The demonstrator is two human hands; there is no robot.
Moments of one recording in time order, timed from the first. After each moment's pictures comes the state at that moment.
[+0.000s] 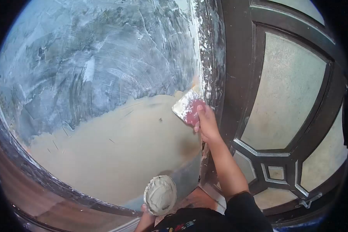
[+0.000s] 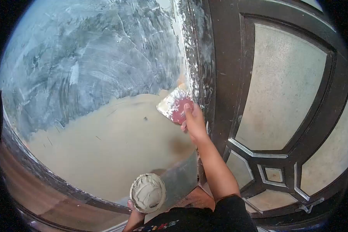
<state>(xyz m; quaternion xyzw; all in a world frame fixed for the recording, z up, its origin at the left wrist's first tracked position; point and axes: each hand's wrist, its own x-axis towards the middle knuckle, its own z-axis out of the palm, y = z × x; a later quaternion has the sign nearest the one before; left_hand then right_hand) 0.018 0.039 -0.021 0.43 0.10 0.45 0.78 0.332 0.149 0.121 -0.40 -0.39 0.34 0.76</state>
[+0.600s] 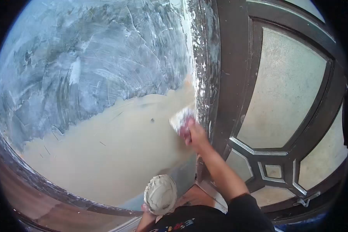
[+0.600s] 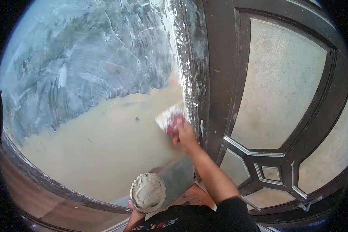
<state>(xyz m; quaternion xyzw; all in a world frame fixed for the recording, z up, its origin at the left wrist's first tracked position) 0.031 0.039 -0.030 0.42 0.13 0.43 0.79 0.323 0.147 0.057 -0.45 -0.34 0.42 0.71</state>
